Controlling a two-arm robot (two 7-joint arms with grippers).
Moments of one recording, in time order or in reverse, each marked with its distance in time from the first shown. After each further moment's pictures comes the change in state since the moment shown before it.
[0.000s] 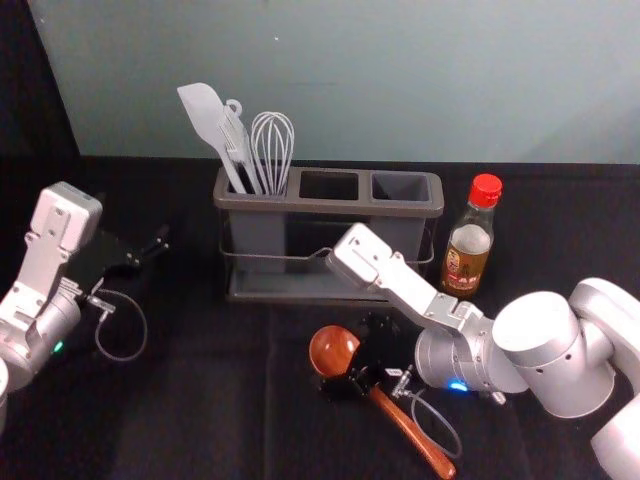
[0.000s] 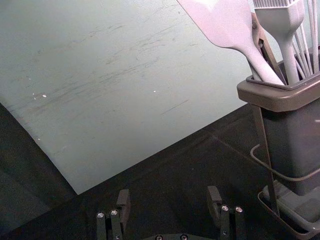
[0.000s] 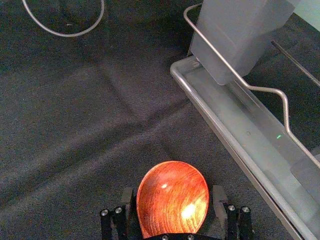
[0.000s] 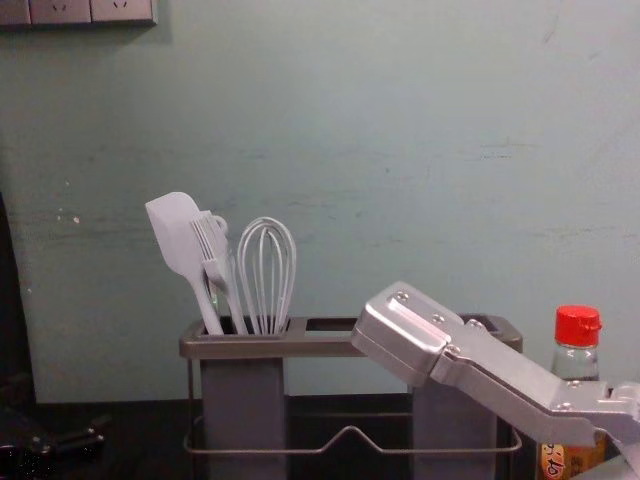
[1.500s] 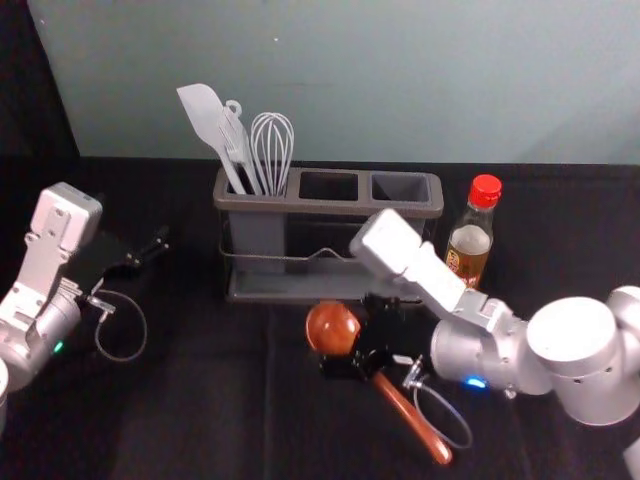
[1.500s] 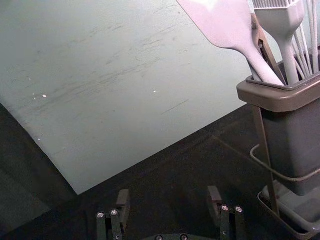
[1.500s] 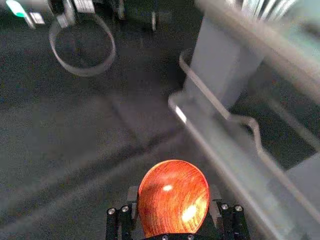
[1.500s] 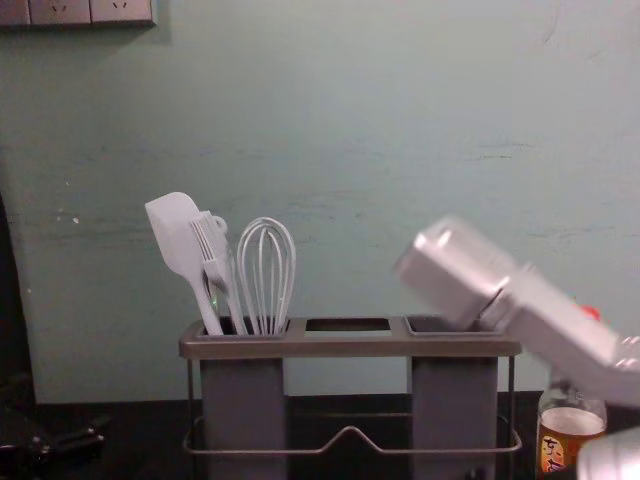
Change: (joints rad) left arm 0.000 0.000 0.000 0.000 0.000 0.000 0.000; right arm -0.058 0.034 0.062 -0.069 0.040 -0.132 -0.001
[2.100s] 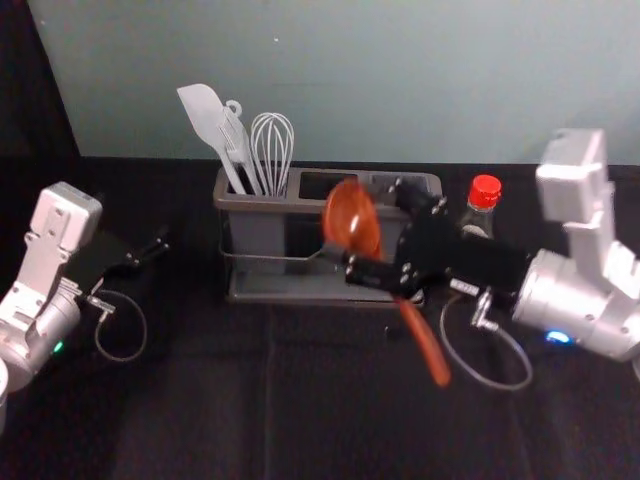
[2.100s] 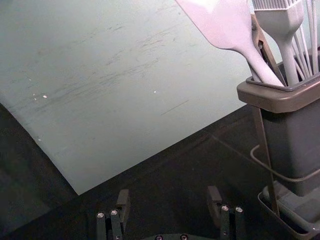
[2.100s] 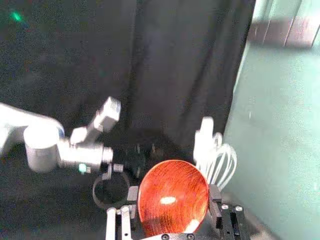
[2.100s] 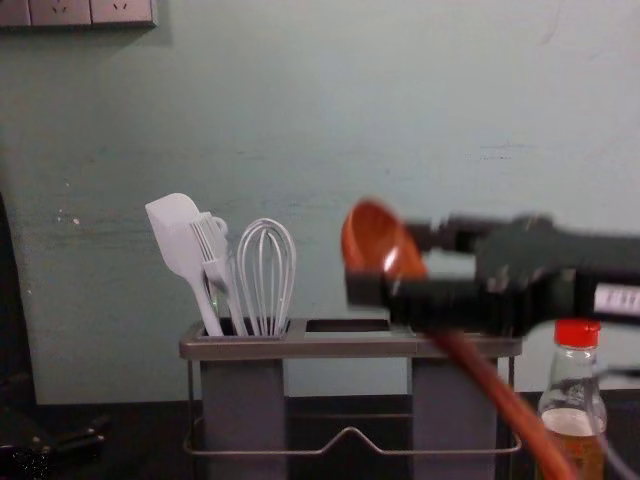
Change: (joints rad) left arm 0.000 0.000 0.000 0.000 0.000 0.000 0.000; right arm -0.104 0.092 0.214 -0.135 0.294 -0.514 0.116
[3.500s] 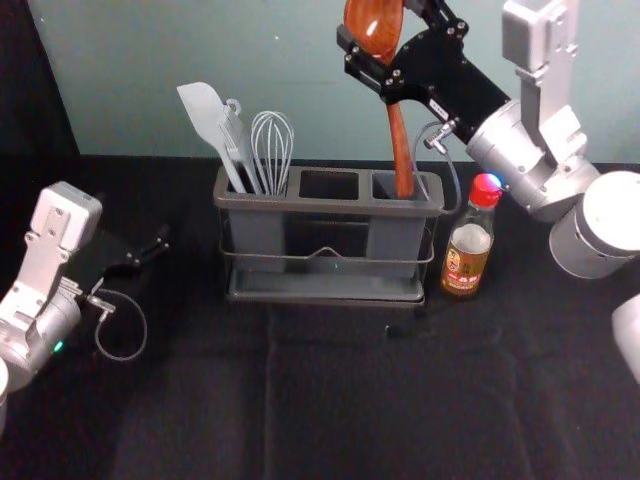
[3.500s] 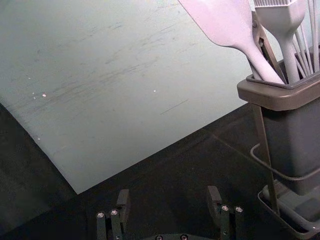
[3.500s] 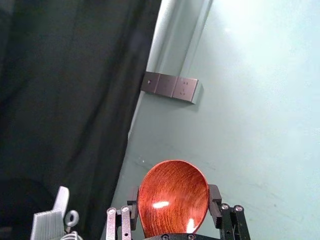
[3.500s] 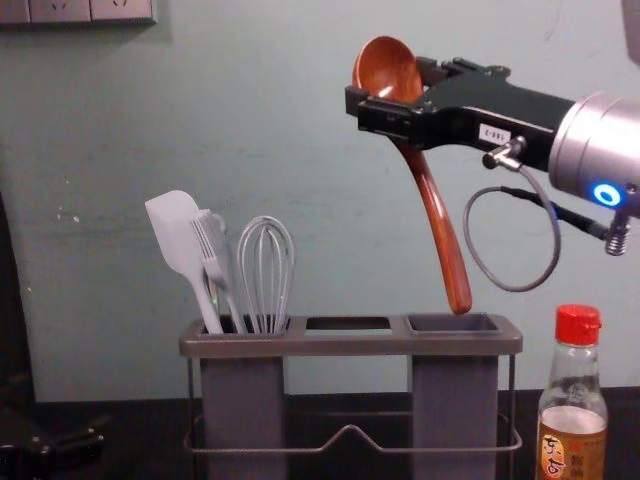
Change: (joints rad) left arm 0.000 0.000 0.000 0.000 0.000 0.000 0.000; right arm 0.299 -0.263 -0.011 0.340 -0.208 -0.198 -0.317
